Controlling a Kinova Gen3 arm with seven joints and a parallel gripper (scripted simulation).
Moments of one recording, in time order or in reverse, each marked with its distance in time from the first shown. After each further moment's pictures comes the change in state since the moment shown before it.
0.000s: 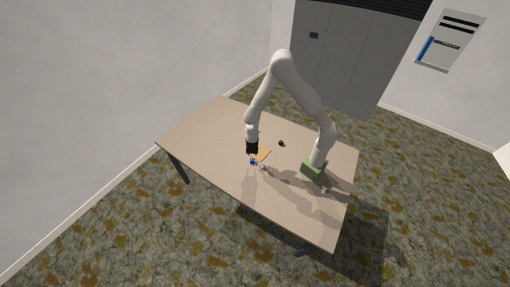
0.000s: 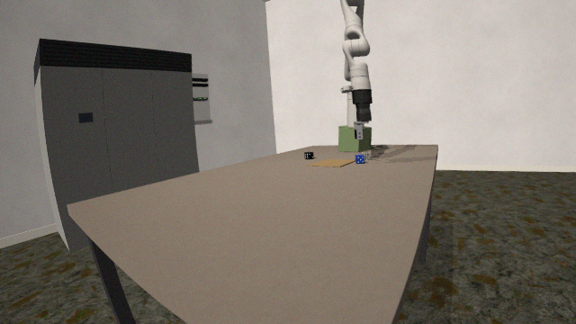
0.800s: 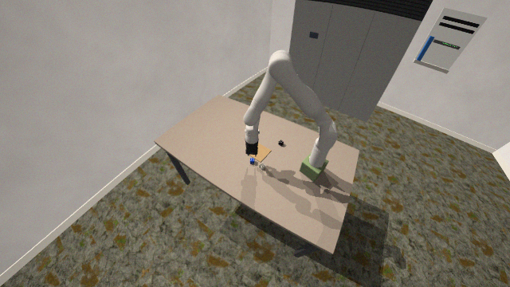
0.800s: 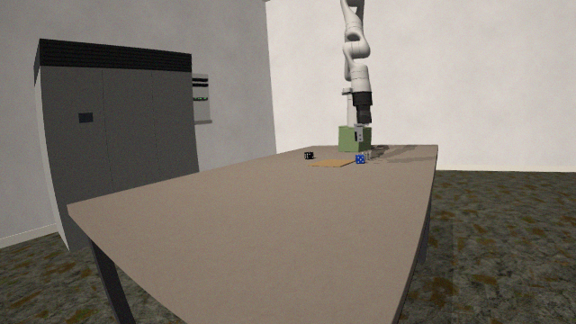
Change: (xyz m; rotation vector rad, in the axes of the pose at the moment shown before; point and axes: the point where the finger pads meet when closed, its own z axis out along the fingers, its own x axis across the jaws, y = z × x) arm -0.002 0.000 0.008 0.001 -0.006 -0.001
